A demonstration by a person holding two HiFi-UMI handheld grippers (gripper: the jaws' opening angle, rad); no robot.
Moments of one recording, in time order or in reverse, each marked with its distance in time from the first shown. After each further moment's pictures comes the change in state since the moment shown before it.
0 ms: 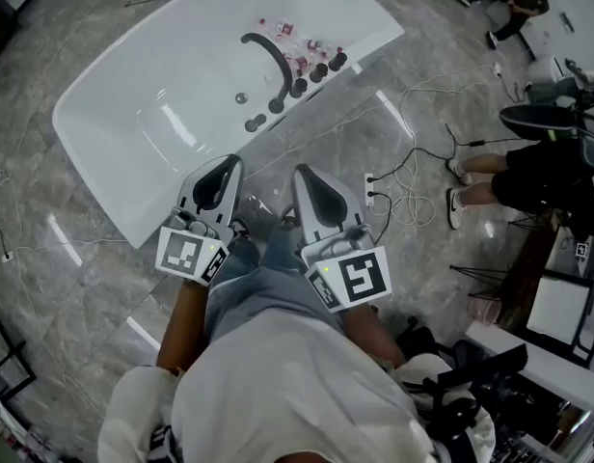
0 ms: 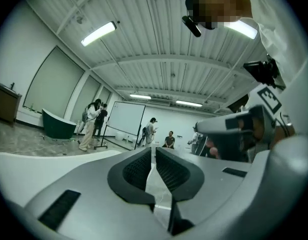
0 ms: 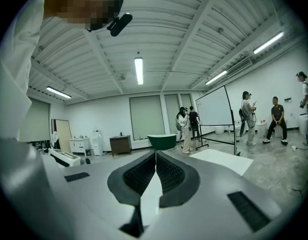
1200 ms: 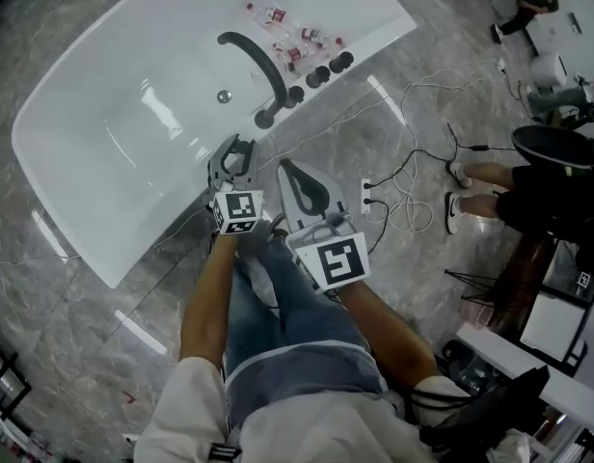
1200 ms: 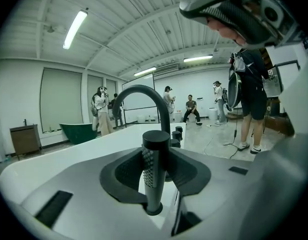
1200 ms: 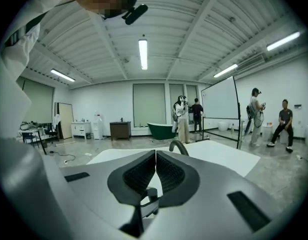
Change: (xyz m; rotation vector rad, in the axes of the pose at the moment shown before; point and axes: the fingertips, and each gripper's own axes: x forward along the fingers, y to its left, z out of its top) left arm 0.323 0.256 -0.424 0.310 0.266 0.266; right arm 0.295 -0.219 -0.264 -0.111 0.122 0.022
